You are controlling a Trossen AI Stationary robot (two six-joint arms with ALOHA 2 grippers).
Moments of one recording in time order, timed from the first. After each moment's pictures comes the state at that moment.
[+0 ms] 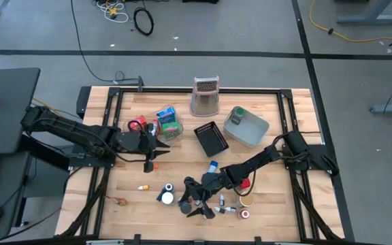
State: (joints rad) left arm -0.24 0.97 0.67 -0.17 -0.32 -0.09; right arm 0.37 2.10 1.17 0.58 -0.27 0.12
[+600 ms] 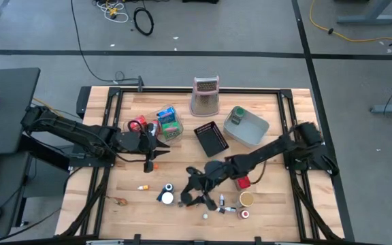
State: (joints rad) left arm -0.24 0.97 0.67 -0.17 -0.32 -0.10; right arm 0.31 1.89 1.16 0.37 -0.26 0.10
